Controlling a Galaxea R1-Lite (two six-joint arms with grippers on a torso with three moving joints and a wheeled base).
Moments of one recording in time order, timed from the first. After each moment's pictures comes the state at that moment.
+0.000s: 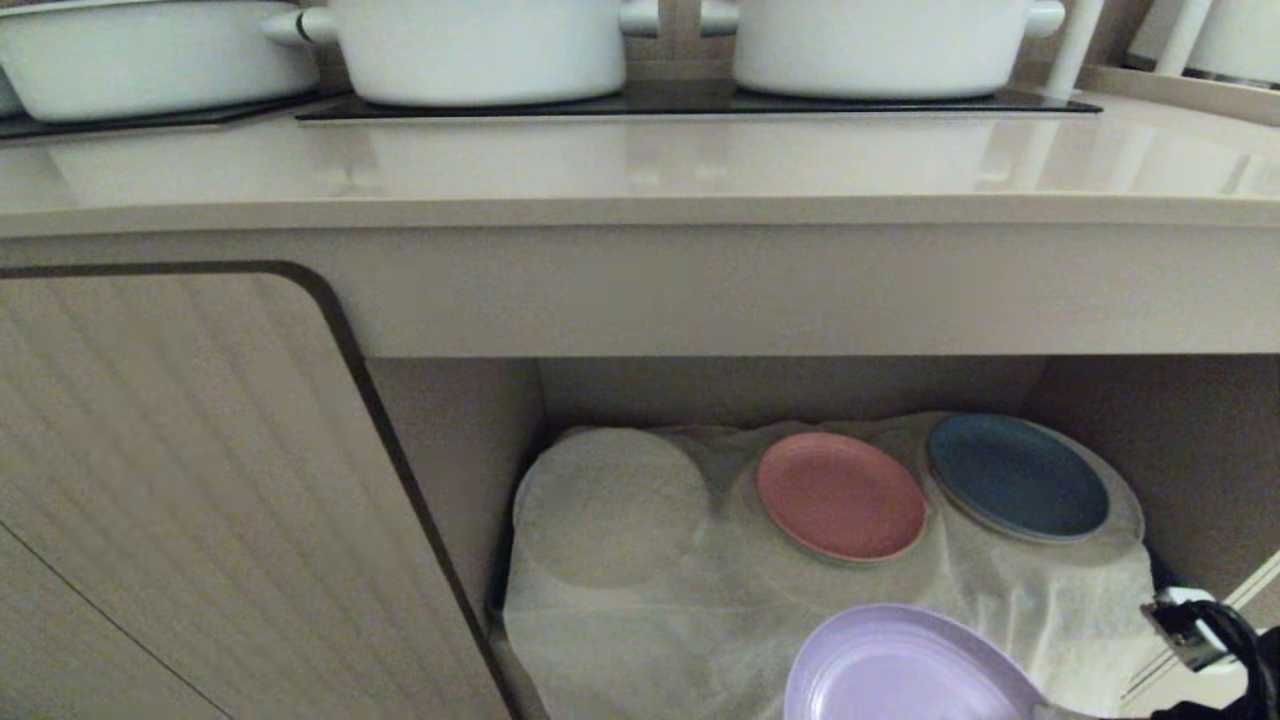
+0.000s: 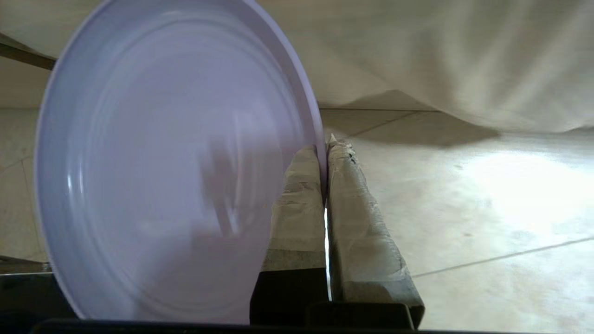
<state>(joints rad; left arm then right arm) 0.01 0.00 0.00 -0.01 0.00 -0.02 0.38 1.31 0.00 -0.58 0.00 0.42</state>
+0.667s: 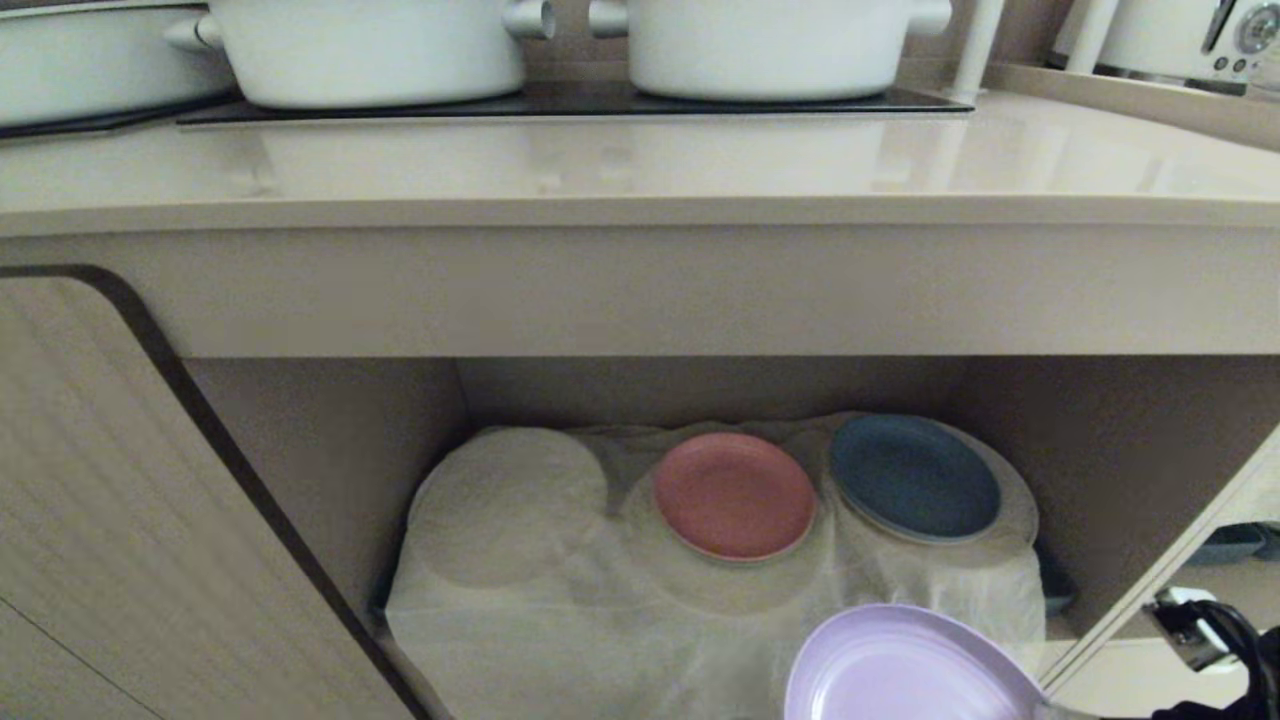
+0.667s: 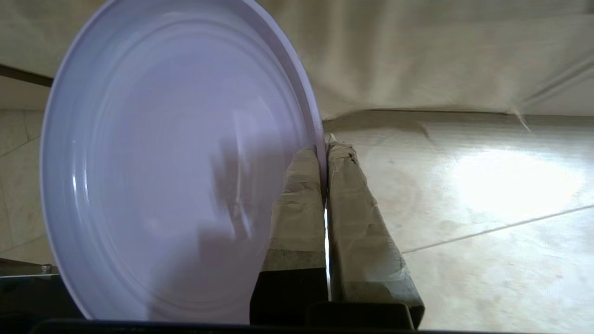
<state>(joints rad) 0.01 0.00 0.00 -0.01 0.00 -0.03 0.38 1.30 0.00 -0.57 0.00 0.42</state>
